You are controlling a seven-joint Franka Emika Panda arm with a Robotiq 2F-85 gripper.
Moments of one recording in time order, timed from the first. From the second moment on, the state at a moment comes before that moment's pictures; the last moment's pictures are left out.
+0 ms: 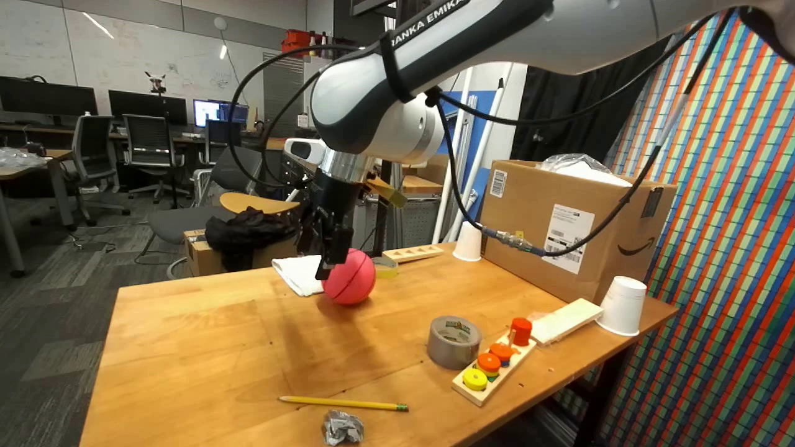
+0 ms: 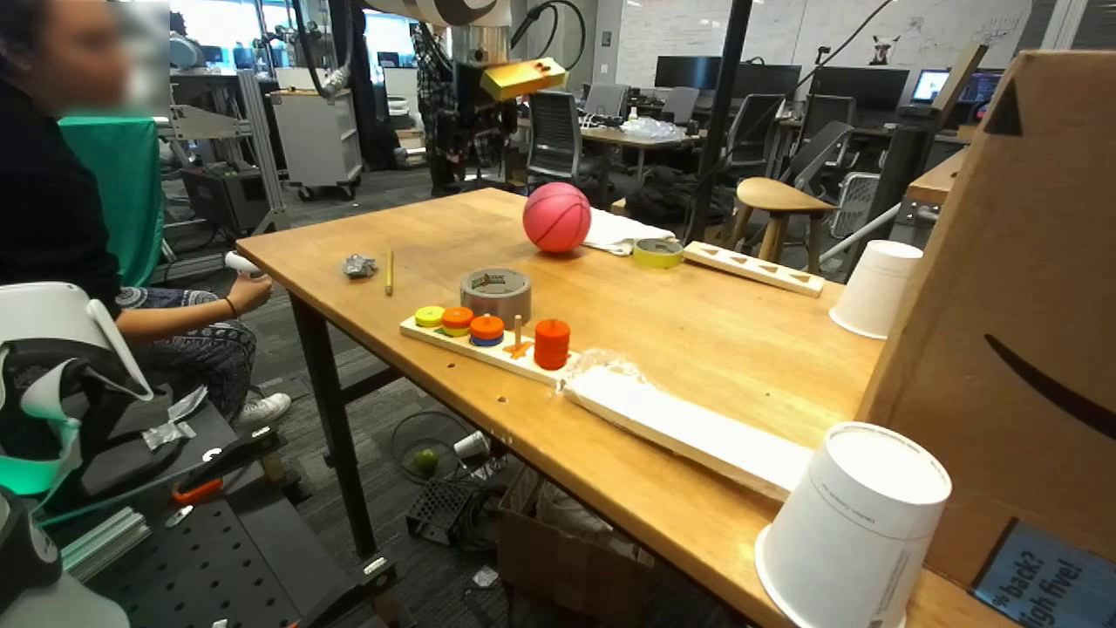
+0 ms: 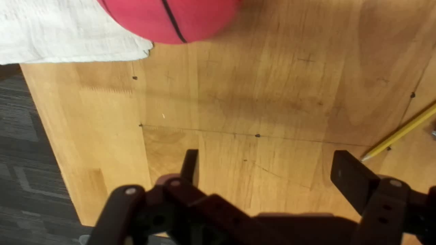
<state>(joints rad) 0.15 0.32 0.22 -1.82 0.10 2.34 -1.35</state>
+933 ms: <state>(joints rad) 0.10 0.54 0.20 -1.59 0.08 2.28 -1.23</state>
